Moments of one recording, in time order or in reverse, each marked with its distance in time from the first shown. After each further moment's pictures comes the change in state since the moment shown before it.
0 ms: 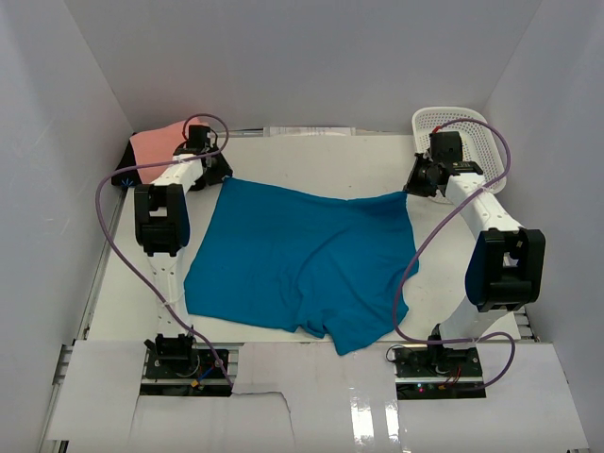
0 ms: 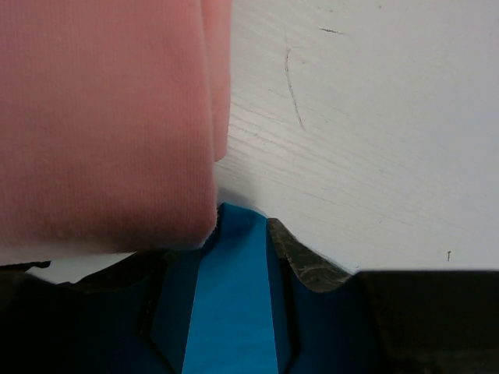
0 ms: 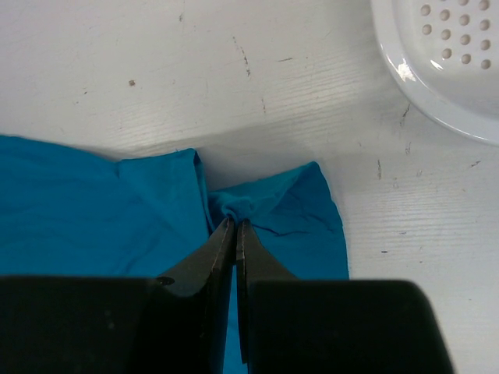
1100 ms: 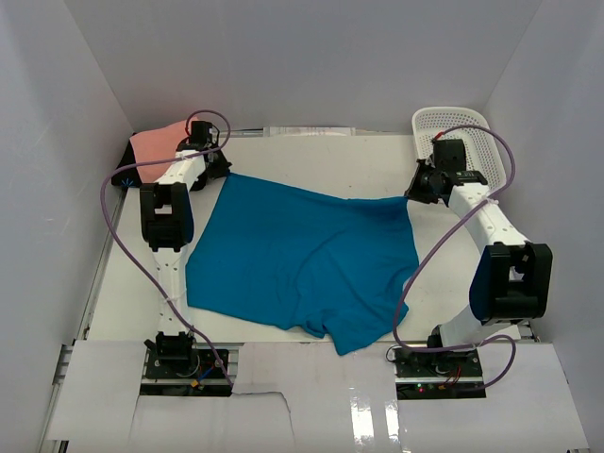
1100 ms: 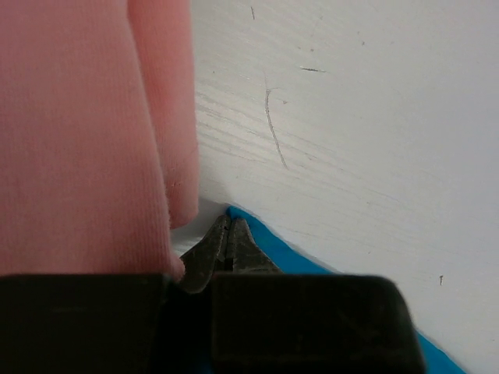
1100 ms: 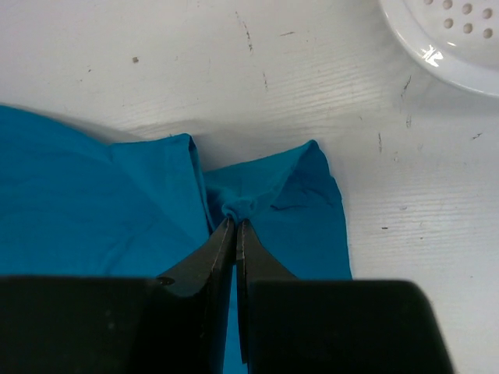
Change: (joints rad) left arm 0.000 0.106 0.162 -0.056 0.004 0.011; right arm 0.000 -0.092 -0.085 0.016 -0.007 0.000
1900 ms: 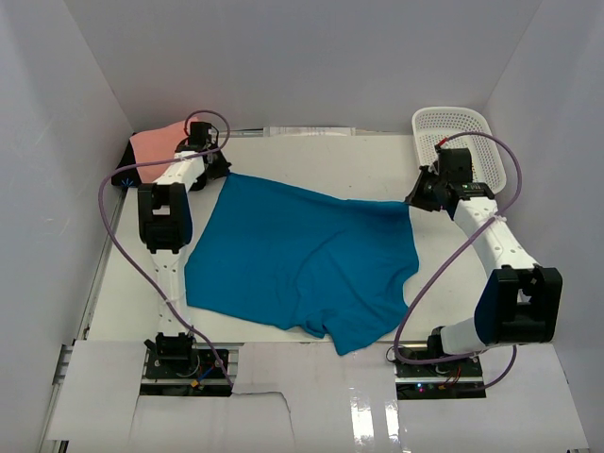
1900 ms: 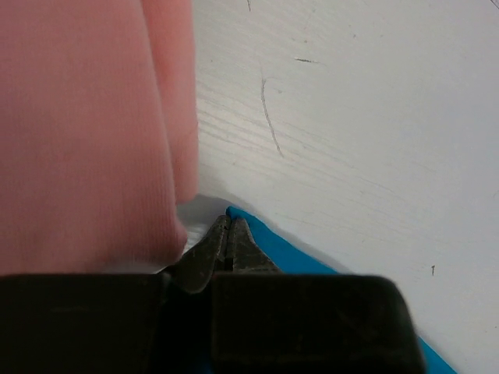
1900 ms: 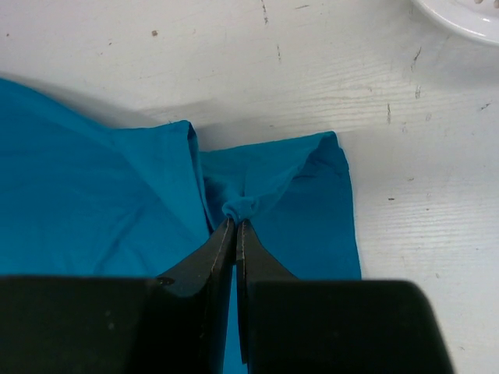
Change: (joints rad) left arm 0.000 -0.044 -0.060 0.037 0.005 -0.011; right arm 0.000 -0.138 -0.106 0.003 -0.039 -0.003
